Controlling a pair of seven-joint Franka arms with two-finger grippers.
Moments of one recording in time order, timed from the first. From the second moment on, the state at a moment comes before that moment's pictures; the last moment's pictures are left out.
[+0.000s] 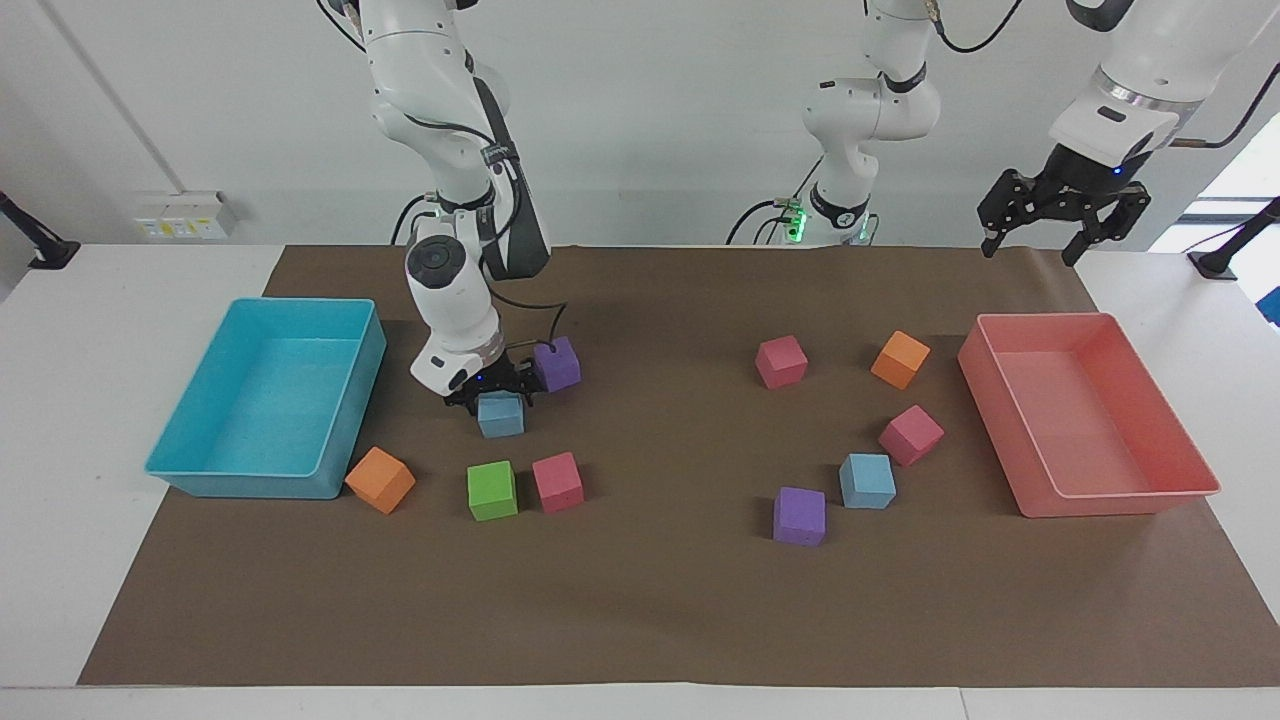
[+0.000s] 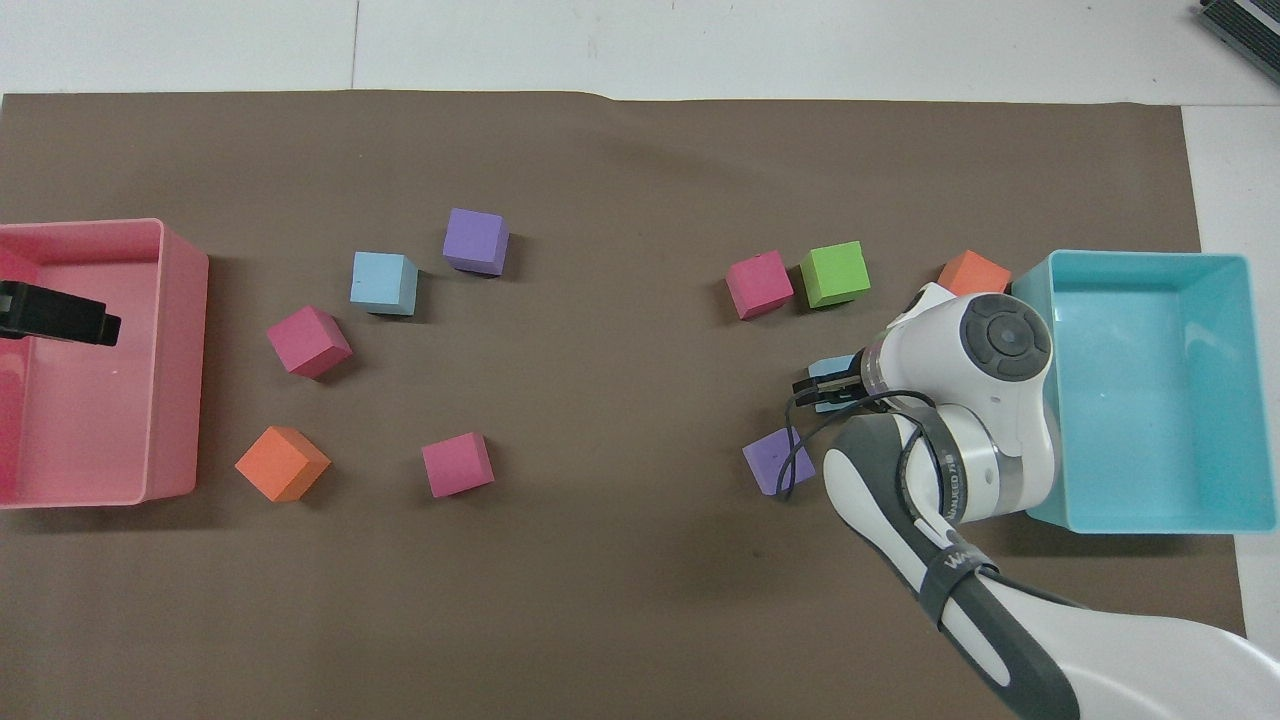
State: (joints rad) left arm -0.10 -0.01 0.04 -1.50 -0.02 1.56 0.14; right arm 0.33 0.21 -0.11 -2.15 0.10 2.37 0.01
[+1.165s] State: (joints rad) left arm -0.25 0.27 0.03 -1.81 -0.02 2.21 -0.05; right arm 0.36 0.12 -0.10 -1.85 0.02 1.93 0.12
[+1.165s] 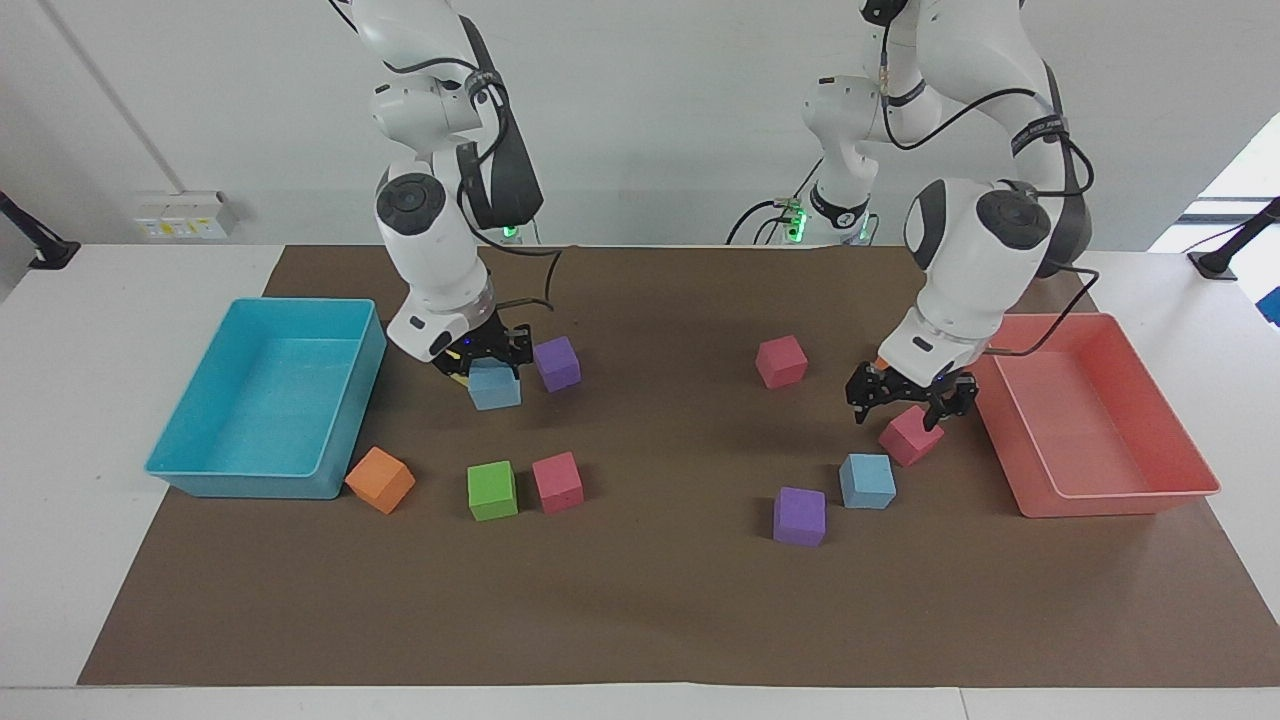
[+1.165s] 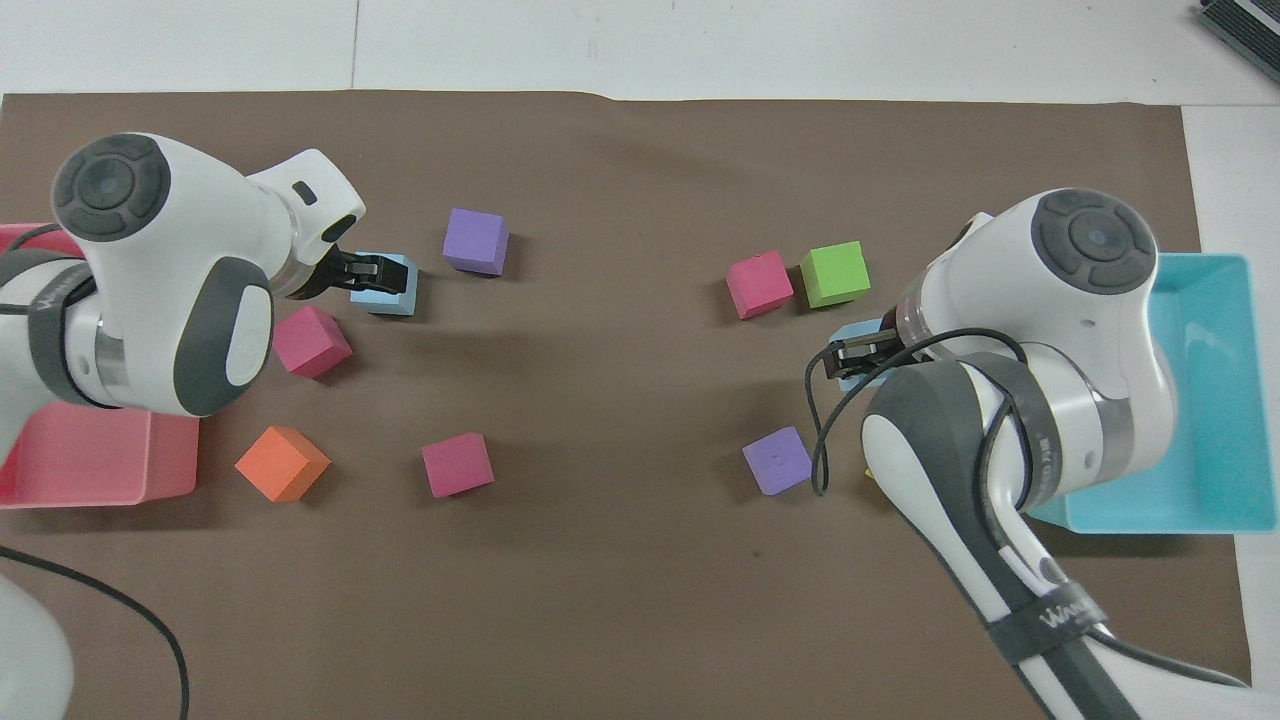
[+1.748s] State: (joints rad) left arm -0.26 0.35 0.02 -1.84 -0.02 2.34 -0.06; right arm 0.49 0.26 -0.07 -1.68 0.04 1.92 0.40
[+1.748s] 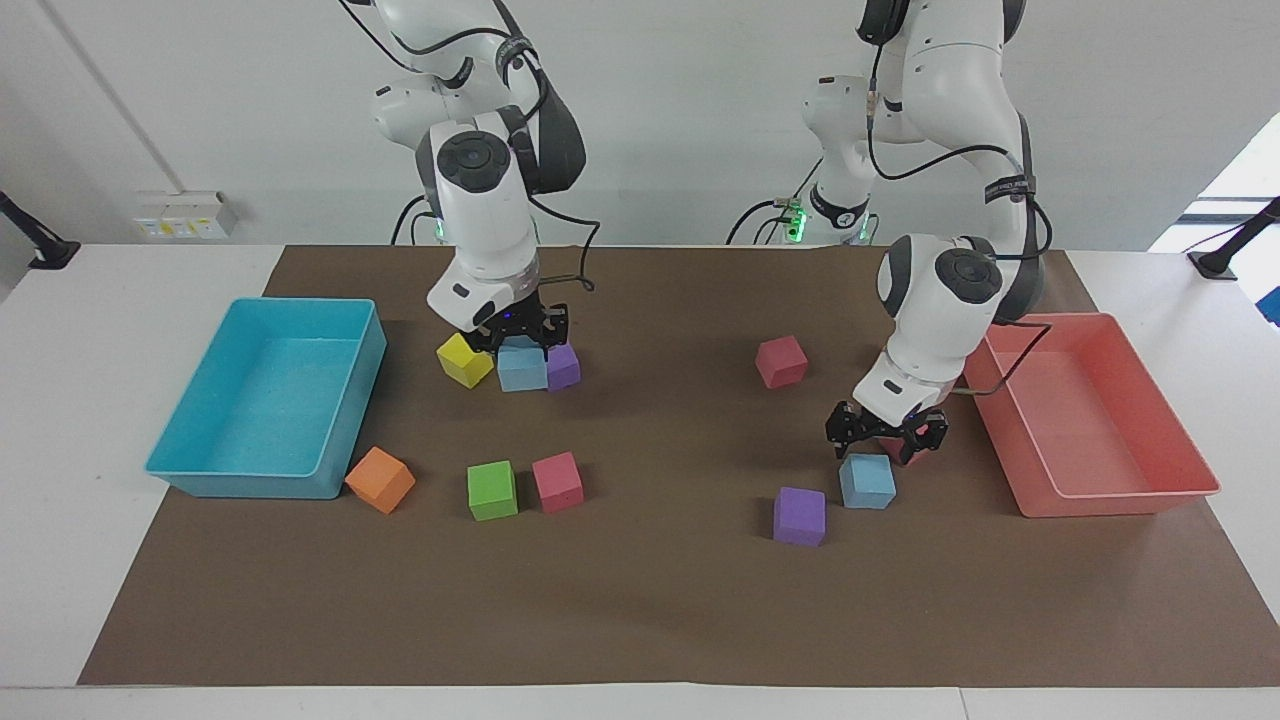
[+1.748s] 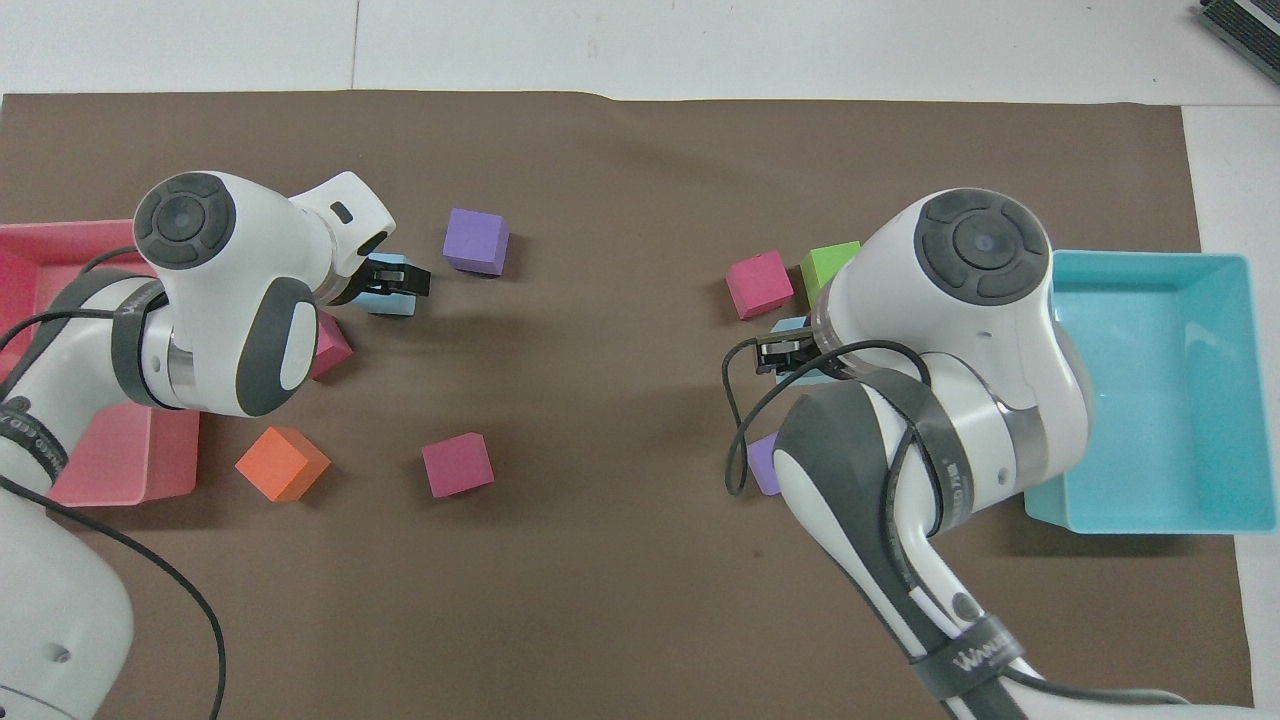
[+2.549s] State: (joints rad) left arm -0.26 0.39 0.03 -1.84 -0.02 2.39 -0.06; right arm 0.63 0.58 -0.03 -1.44 0.04 2.04 0.65
